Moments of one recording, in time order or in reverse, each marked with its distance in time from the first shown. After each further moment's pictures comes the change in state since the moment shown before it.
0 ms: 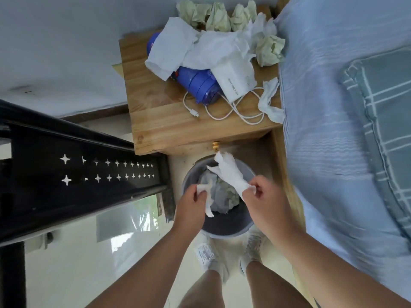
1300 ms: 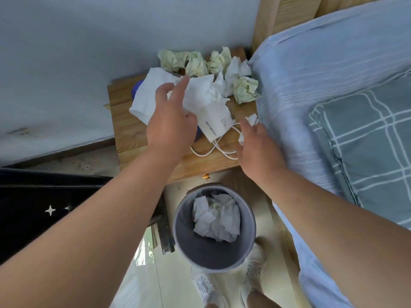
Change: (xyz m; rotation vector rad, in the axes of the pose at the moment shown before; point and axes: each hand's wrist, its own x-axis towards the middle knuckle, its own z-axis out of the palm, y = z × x) left_hand 0.072 0.261 -0.045 0.535 0.391 0.658; right_hand 0.148 -0.080 -0.070 -0.580 0.129 -0.211
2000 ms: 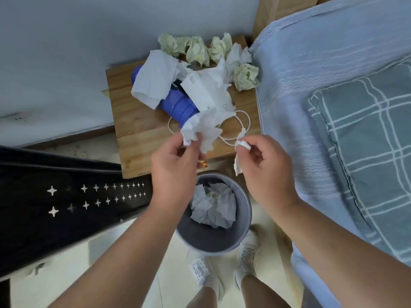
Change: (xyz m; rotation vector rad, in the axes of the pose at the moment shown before) left_hand -0.122 -0.002 -0.007 -0.844 0.037 -0.285; right_hand -0.087 -0.010 -0.008 0.645 0.351 -0.091
